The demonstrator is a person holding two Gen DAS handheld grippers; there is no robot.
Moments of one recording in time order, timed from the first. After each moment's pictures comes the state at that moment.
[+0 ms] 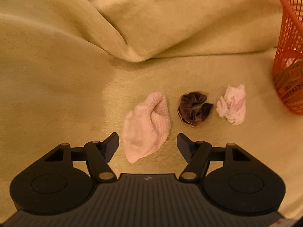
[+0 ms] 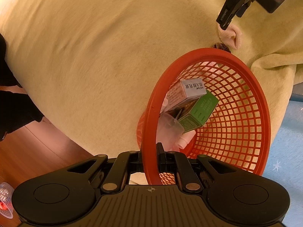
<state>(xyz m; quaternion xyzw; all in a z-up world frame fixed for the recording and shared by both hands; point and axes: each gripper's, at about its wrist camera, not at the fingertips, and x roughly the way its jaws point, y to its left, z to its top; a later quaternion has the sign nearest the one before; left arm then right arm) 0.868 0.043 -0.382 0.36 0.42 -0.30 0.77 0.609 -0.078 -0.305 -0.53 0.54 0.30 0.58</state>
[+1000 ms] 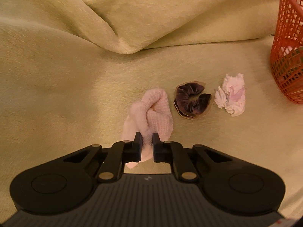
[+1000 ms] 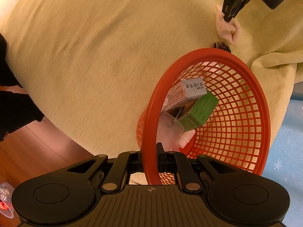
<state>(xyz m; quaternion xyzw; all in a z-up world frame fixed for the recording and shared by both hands) 0.872 0.042 -0.387 0.38 0.44 -0.31 0.75 0.611 -0.080 -0.304 -0.53 0.54 0.31 0.58</state>
